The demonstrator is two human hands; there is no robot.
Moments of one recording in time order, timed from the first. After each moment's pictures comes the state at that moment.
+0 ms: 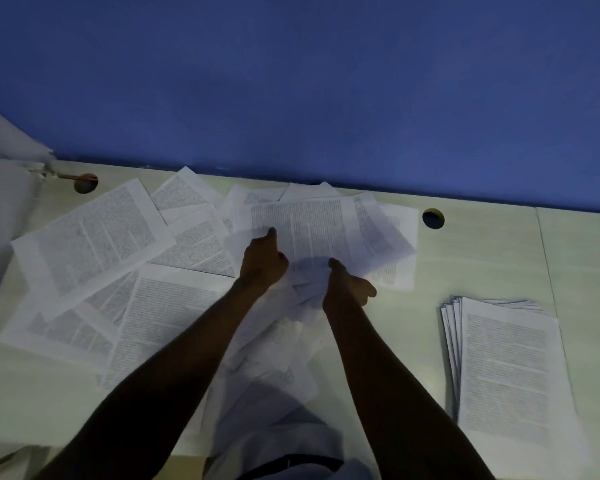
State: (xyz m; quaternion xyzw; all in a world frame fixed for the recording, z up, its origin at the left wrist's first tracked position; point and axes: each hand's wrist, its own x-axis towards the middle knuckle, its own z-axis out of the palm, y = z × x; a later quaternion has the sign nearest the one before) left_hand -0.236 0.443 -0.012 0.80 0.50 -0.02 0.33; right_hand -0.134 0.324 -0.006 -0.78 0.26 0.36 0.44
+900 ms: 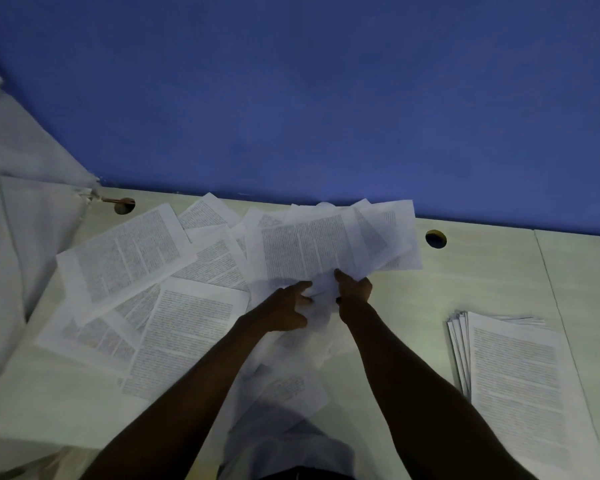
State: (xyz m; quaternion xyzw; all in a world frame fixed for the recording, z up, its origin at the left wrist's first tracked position) left_hand -0.281 0.397 -0.006 0.79 0.33 -0.13 0.50; right_hand -0.125 0.322 -0.015 -0.72 0.12 0.39 0.56
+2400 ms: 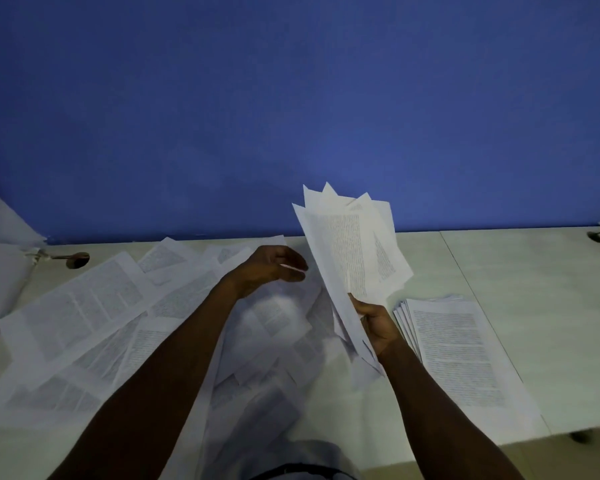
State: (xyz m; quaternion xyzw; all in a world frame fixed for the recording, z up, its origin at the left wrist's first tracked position) left_hand -0.244 0.403 0.132 0.67 0.26 0.00 0.70; right_hand -0.133 0.169 0.101 -0.41 0.00 0.57 0.71
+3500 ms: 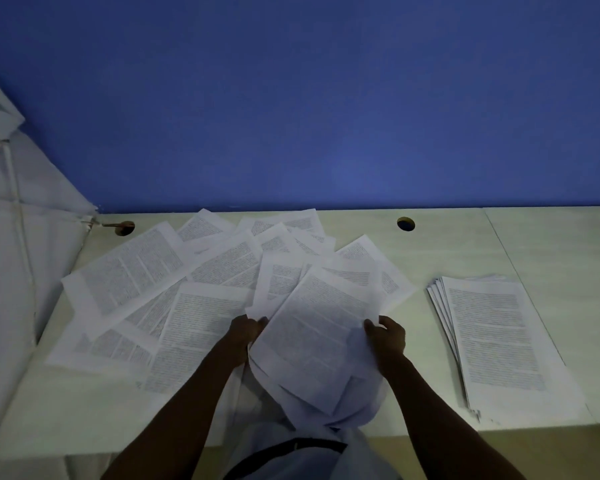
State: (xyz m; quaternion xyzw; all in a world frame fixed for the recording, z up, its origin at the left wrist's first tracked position) left_hand -0.393 0.360 -0.015 0.46 0.59 0.03 0.66; right_hand -0.182 0.150 -0.011 -0.86 0.02 0.28 0.44
